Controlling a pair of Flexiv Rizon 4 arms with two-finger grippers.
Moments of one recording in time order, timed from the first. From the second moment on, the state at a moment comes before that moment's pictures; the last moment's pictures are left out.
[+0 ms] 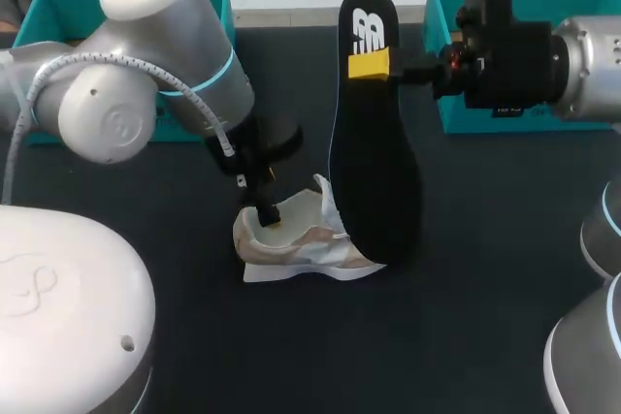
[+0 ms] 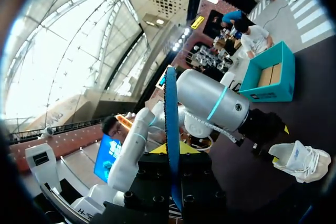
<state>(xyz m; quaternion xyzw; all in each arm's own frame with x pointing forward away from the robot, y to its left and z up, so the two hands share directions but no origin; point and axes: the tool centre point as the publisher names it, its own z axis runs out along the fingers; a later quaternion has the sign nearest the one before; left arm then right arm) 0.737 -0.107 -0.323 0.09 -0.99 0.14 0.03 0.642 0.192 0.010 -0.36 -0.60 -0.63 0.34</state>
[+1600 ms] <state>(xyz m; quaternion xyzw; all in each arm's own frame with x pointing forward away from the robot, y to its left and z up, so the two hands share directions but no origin) 0.761 -0.154 -0.380 0.01 -0.99 0.10 0.10 0.641 0.192 0.010 -0.36 -0.60 -0.63 0.34</state>
